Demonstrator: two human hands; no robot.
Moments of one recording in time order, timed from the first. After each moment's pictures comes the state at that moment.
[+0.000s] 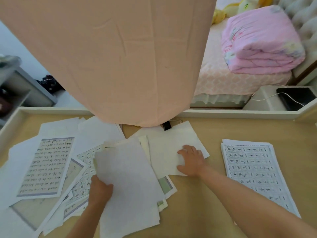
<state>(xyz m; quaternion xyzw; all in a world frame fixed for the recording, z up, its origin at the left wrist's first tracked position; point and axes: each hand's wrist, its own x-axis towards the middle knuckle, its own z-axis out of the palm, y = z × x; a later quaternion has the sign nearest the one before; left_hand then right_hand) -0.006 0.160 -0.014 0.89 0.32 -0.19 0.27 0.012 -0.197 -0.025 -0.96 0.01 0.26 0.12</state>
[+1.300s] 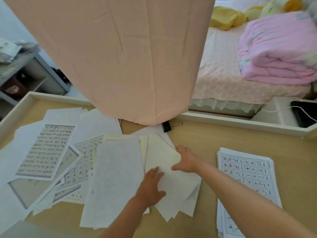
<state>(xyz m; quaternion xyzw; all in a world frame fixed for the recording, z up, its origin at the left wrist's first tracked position) -0.044 -0.019 -0.044 0.92 -0.11 -0.31 0.21 0.034 -0.226 -0.002 -0.89 0.06 0.36 0.27</state>
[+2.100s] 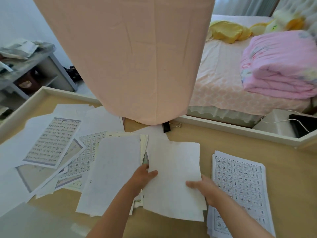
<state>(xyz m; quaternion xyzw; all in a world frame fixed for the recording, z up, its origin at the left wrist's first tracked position) -0.037 -0.020 -0.004 0.74 0.23 -0.32 0.55 -0.073 -0.284 -0.013 -0.64 0.30 0.33 0.62</state>
